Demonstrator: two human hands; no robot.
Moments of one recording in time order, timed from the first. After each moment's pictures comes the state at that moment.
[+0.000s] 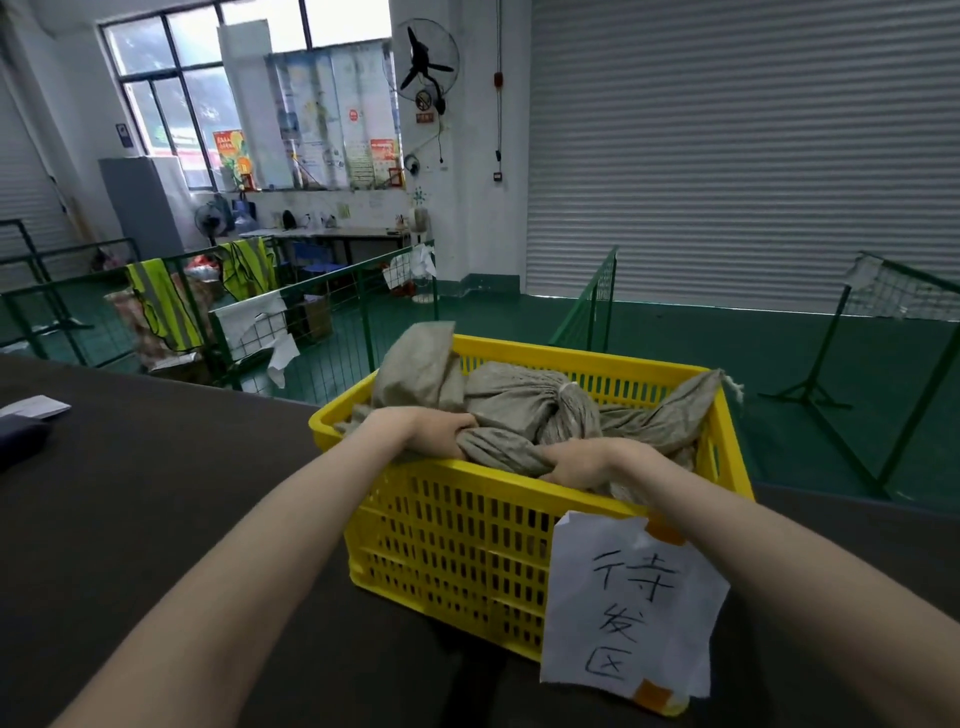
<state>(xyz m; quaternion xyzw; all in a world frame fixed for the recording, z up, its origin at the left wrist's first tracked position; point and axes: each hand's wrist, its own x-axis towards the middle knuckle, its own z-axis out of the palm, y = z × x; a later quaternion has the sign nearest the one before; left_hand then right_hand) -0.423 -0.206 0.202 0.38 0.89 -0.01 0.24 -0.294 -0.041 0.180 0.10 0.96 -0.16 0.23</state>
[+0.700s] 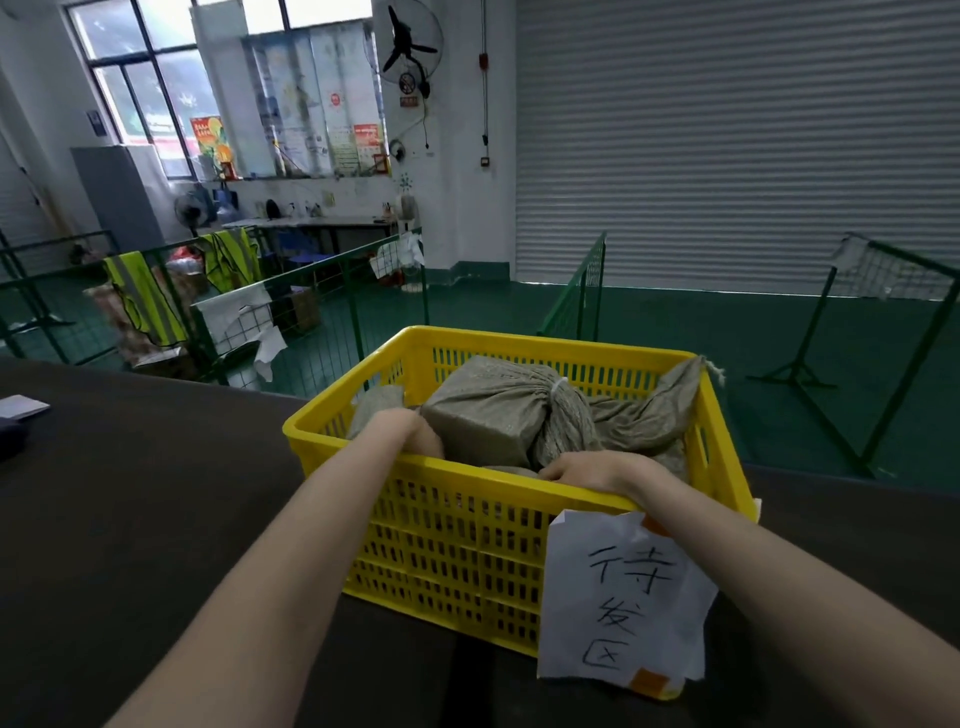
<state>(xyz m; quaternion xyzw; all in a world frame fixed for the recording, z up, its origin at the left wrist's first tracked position) -0.434 -0.191 0.182 0.30 0.88 -0.18 0.32 -0.283 -0.022 0.151 0.08 0.95 -0.21 0.23</state>
